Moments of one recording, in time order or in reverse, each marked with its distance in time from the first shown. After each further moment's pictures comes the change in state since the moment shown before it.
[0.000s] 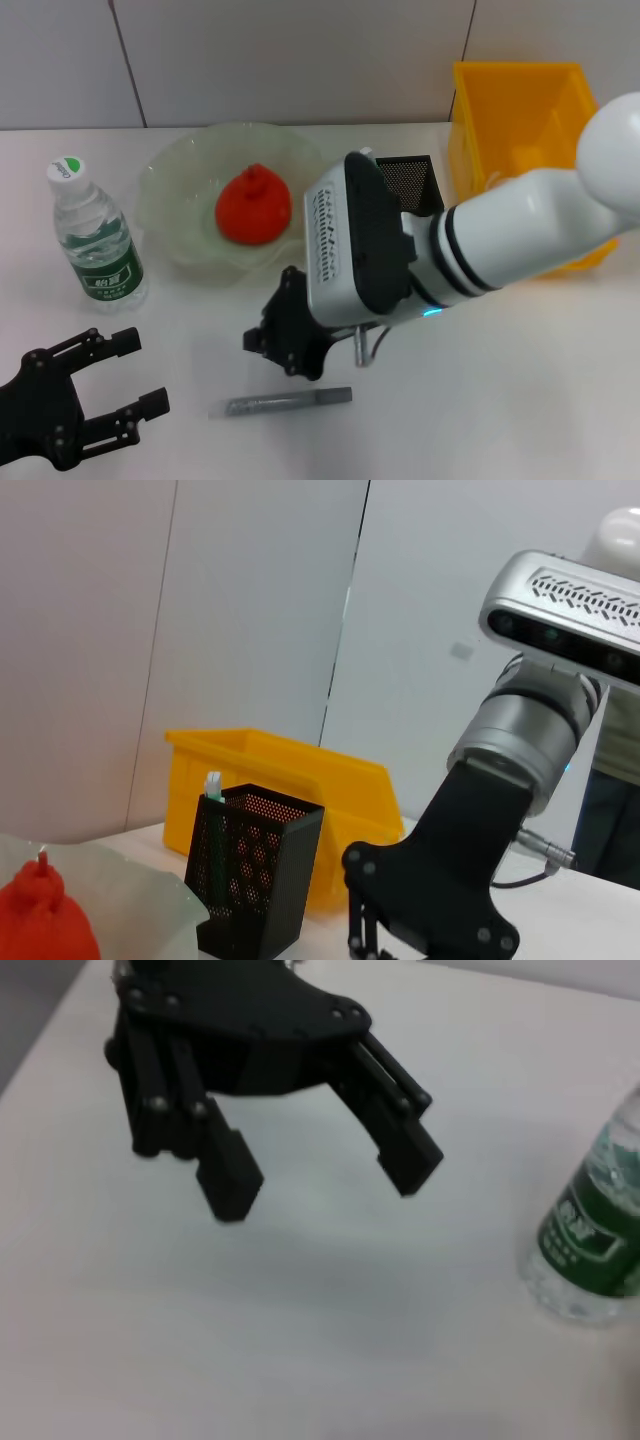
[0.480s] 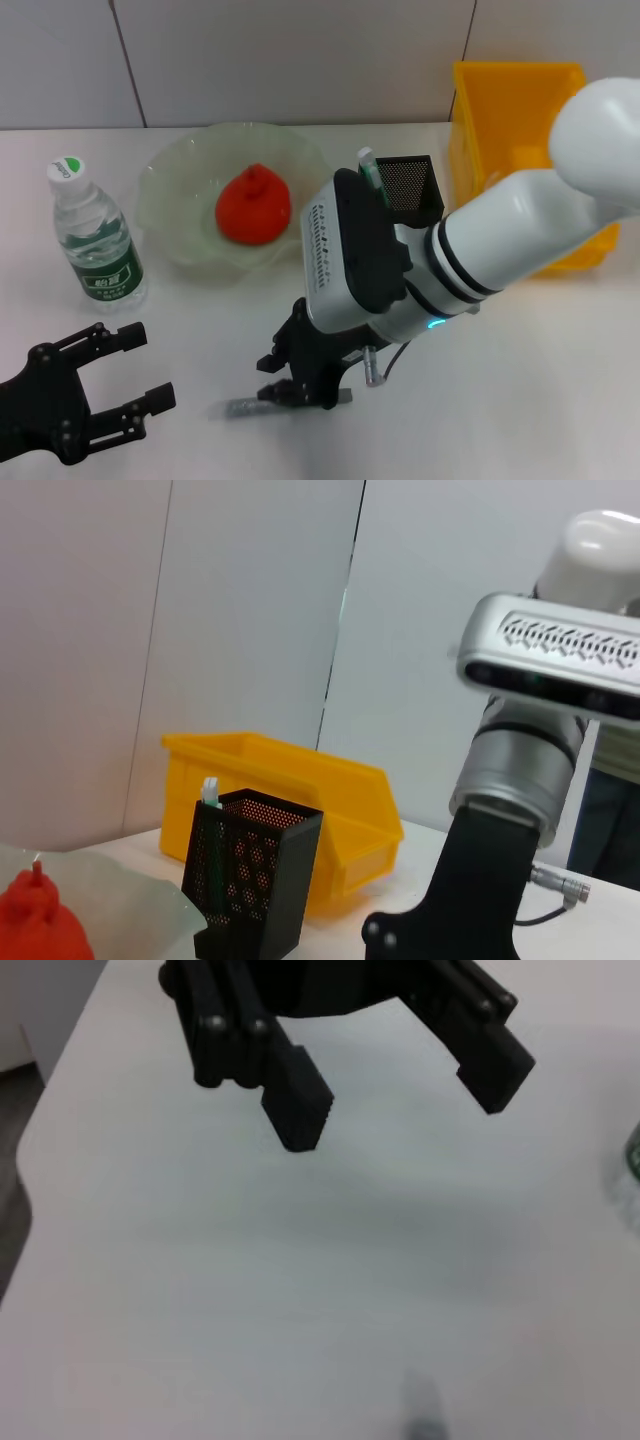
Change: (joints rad) left arm -0.012 -0.005 0.000 -0.001 0.001 -0.006 0.004; right arm 0.108 0.005 0.007 0.183 0.045 -0.078 0.002
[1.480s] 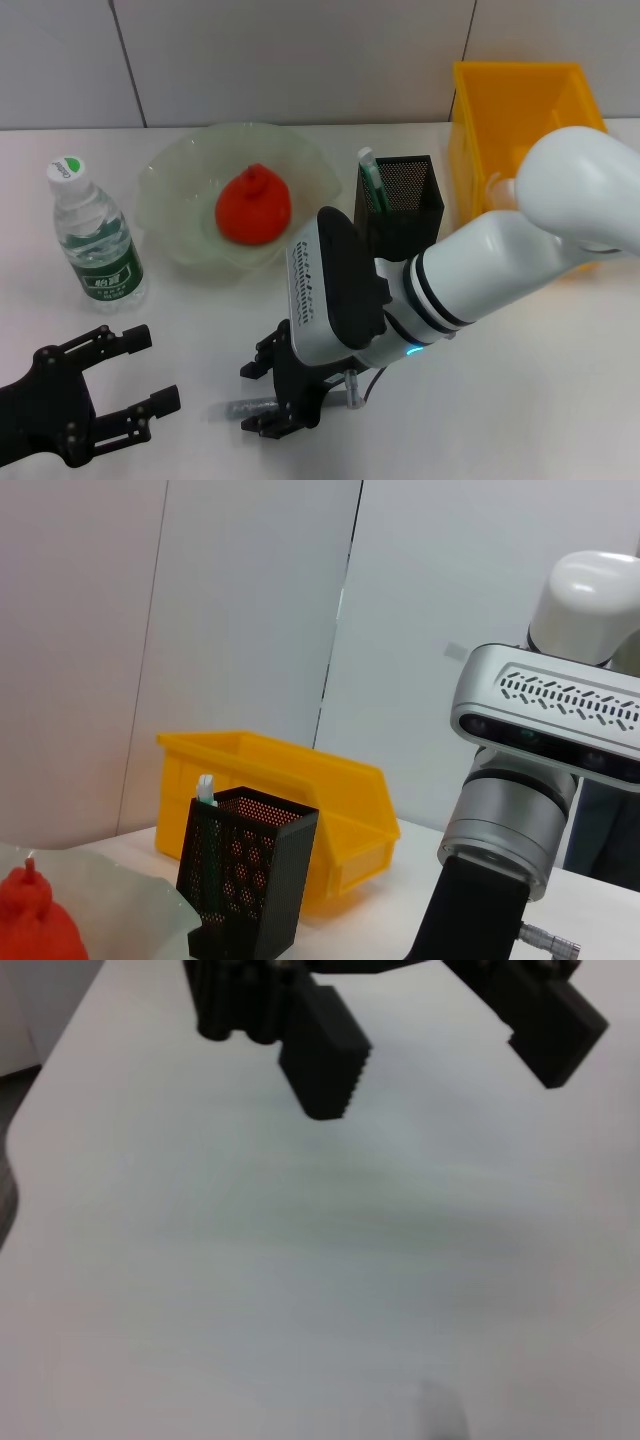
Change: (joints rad) left arm 0.000 -0.007 0.000 -0.001 0.005 -0.001 0.002; right arm 0.055 0.005 -0.169 0.177 0.231 0.173 -0.142
